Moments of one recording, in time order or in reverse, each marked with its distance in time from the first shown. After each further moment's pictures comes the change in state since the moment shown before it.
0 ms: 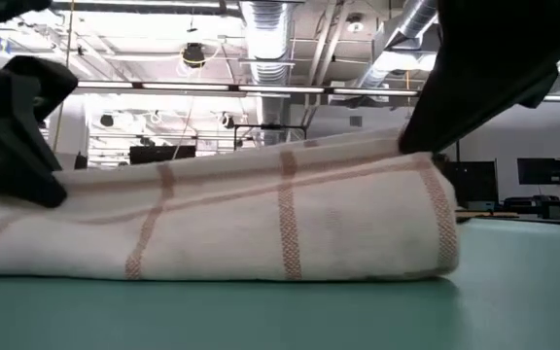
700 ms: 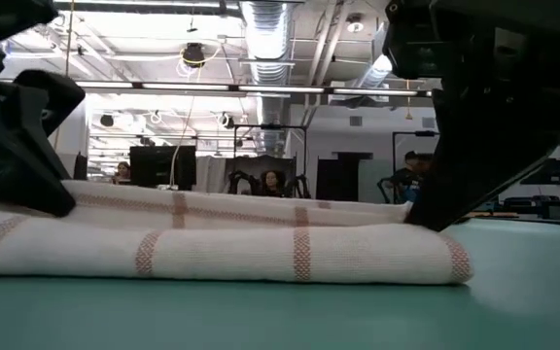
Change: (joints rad) left arm 0.008 0.000 -0.048 0.069 0.019 -0.002; right arm -0.043 0.001 -0.171 0.163 -0.054 -0.002
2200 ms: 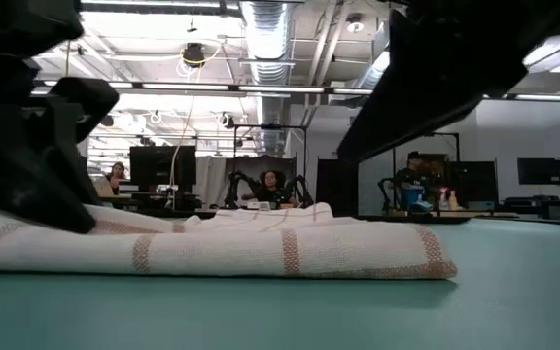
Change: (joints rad) left arm 0.073 0.000 -0.027 0.155 0.070 0.314; right arm -0.008 -0.004 0.051 0.129 0.240 -0.347
